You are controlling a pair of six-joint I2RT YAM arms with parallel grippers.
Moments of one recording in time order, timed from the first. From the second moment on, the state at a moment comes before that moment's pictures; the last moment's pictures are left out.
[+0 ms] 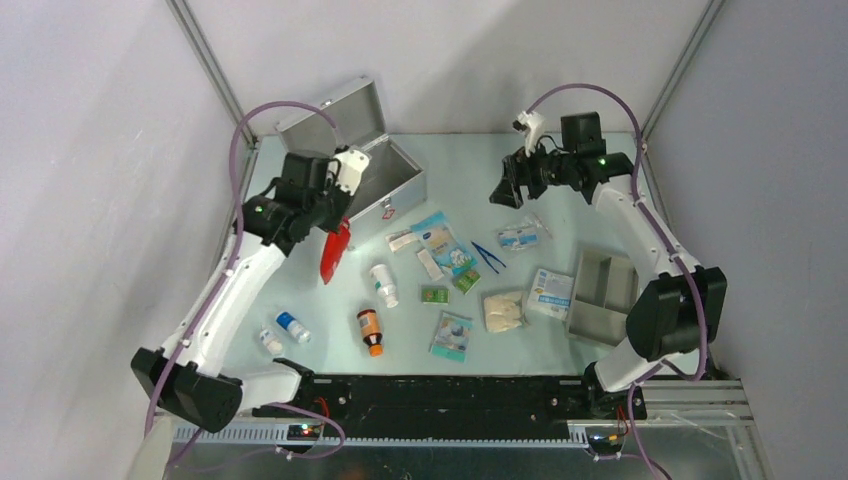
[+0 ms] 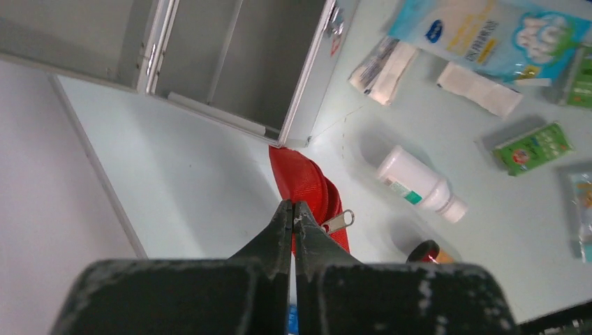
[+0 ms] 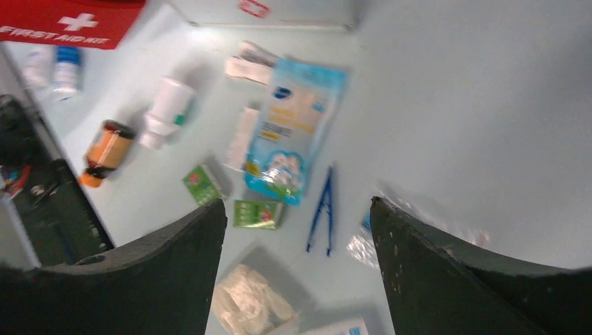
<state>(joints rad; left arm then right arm) -0.39 1.23 1.30 -0.81 -0.12 0.26 0.22 1.57 1.47 -0.62 -0.64 -0.22</state>
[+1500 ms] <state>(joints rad) -0.29 1.51 1.97 -1.01 0.79 0.97 0.45 1.99 2.03 -0.60 -1.19 -0.59</state>
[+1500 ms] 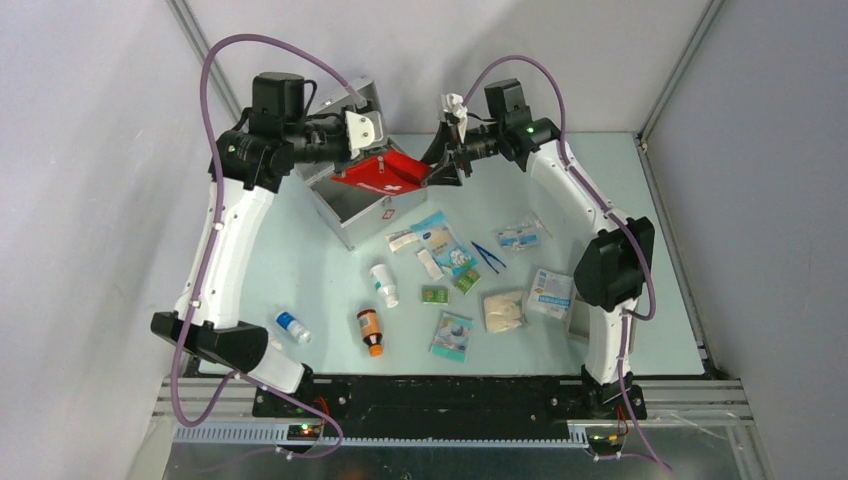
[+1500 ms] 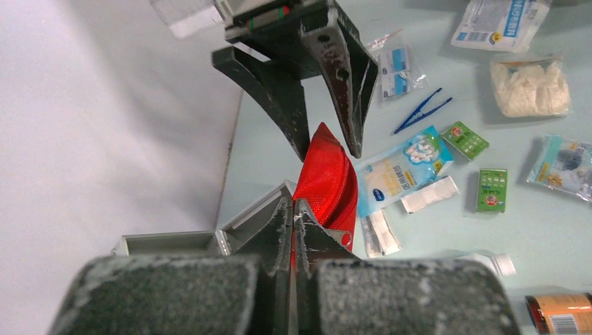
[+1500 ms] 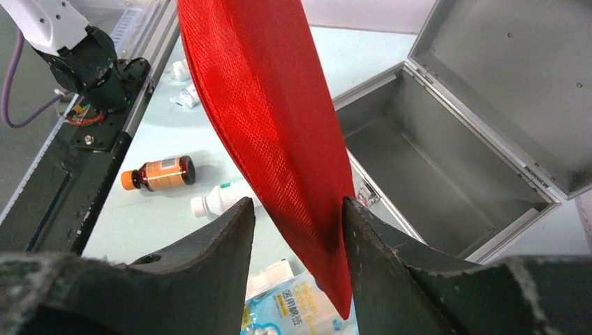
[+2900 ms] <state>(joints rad) -0.33 1.66 1.74 -0.71 0.60 0.33 0.55 2.01 2.04 -0.56 -0.47 -0.55</state>
